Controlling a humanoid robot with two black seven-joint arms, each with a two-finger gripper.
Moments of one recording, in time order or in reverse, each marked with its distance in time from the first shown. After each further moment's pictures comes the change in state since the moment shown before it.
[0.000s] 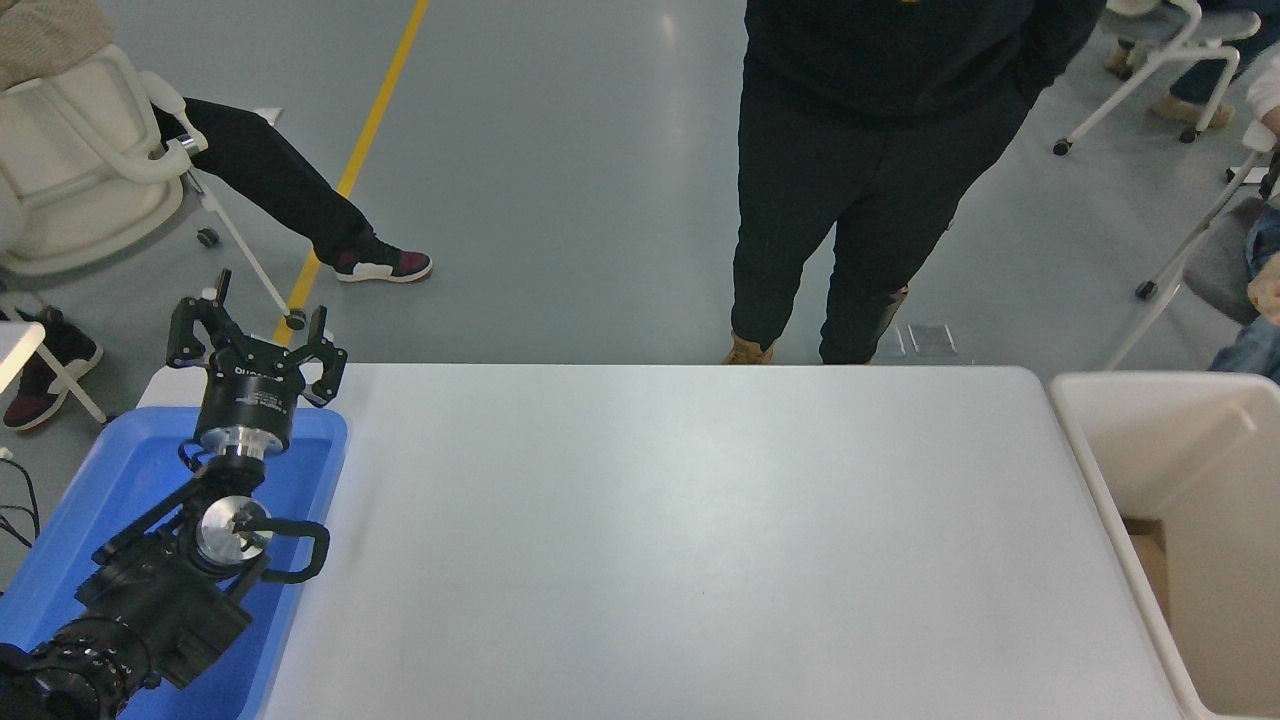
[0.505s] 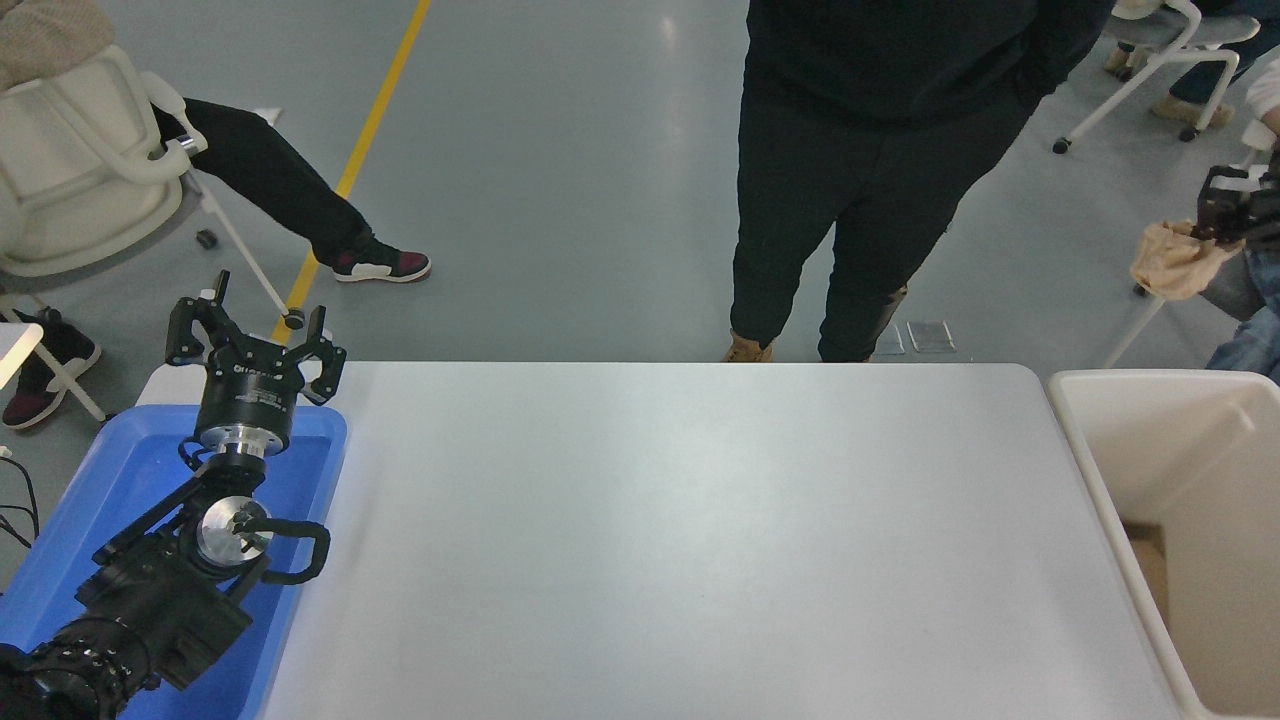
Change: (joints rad) left arm 0.000 0.000 0.000 0.000 0.000 0.000 0.000; right arm 0.649 -0.129 -0.319 0.572 -0.196 0.284 0.007
